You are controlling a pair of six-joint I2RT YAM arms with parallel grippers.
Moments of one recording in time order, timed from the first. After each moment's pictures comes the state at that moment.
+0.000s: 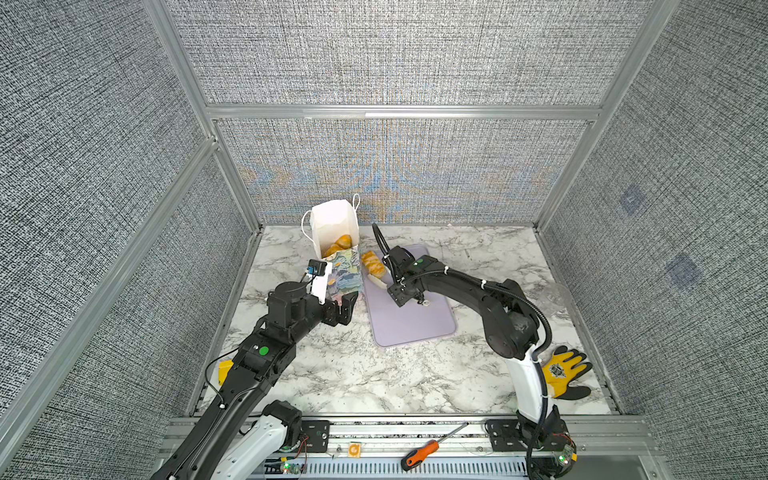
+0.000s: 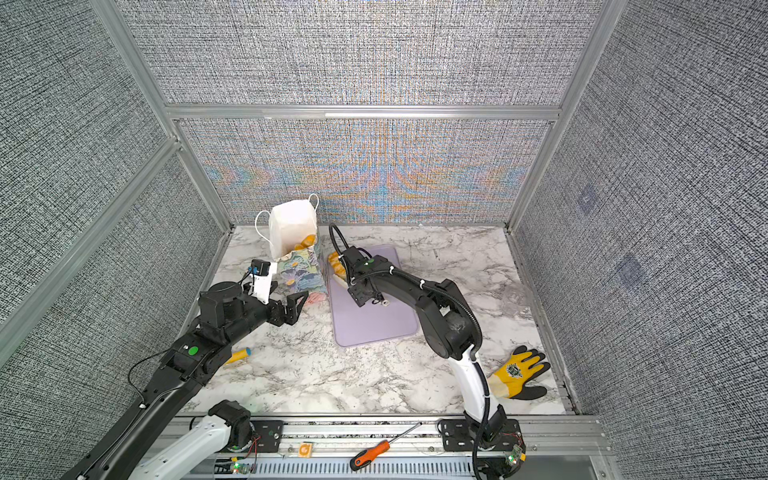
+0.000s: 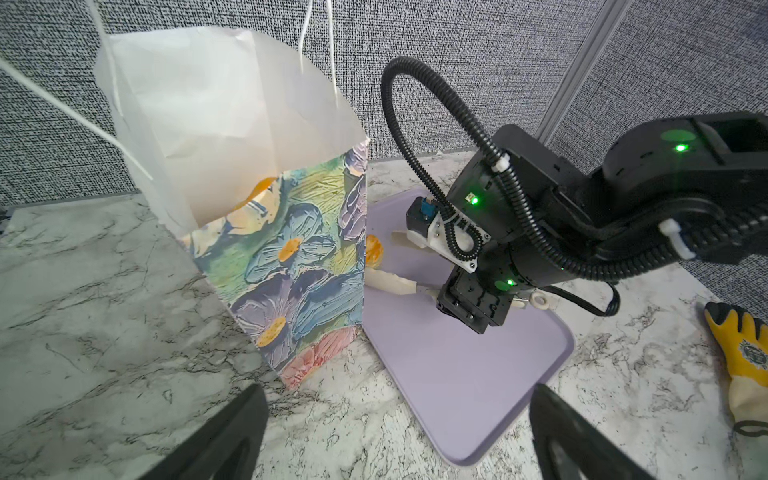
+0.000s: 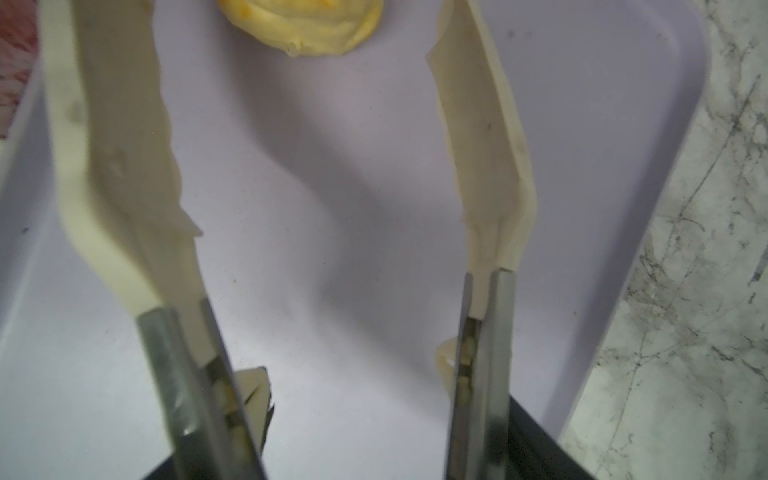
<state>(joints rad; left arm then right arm) -0.44 0.80 0.78 -0.38 0.12 -0.13 0.72 2.18 1.77 -0.79 0.27 0.01</state>
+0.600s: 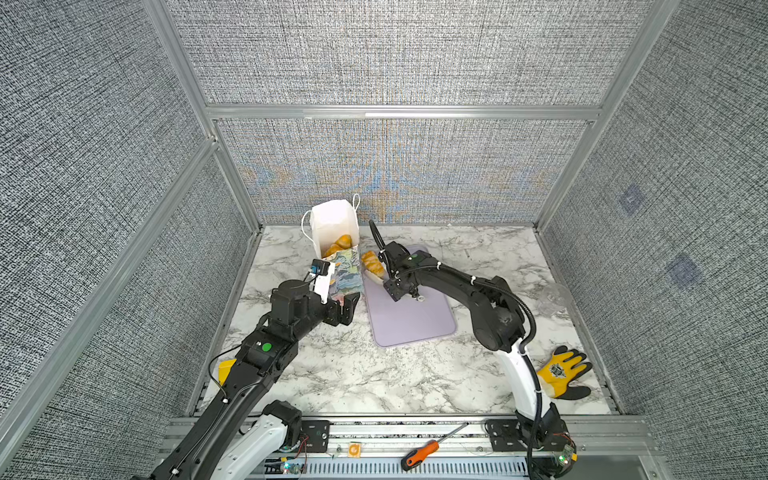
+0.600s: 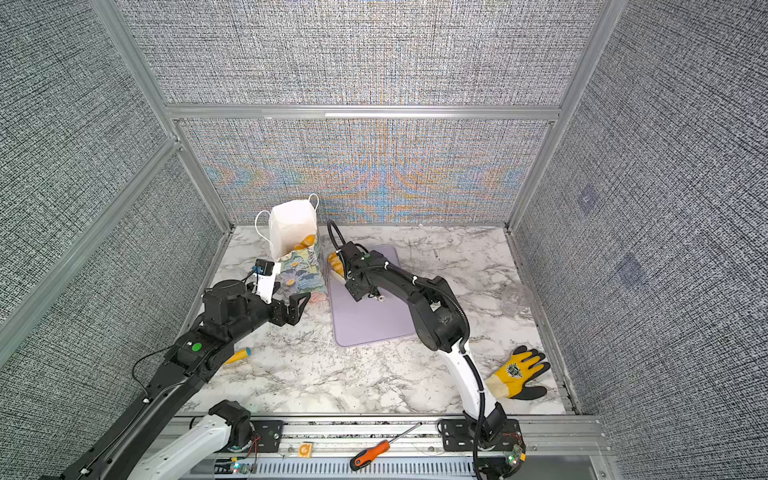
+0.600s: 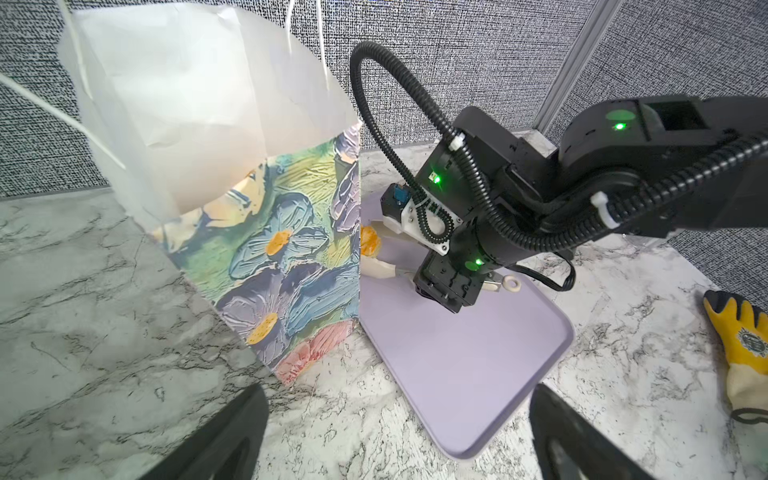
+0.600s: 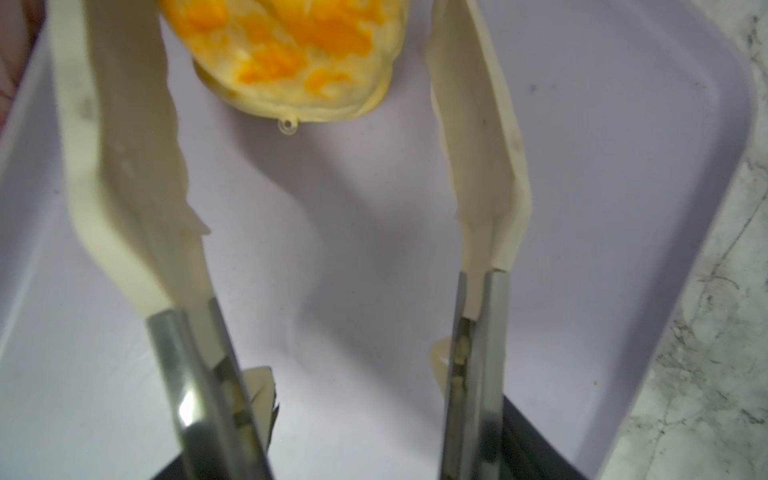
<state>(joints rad) -0.44 0.82 0.78 -0.39 0.13 -0.12 0.71 2.32 1.94 -0.83 0.25 -0.02</state>
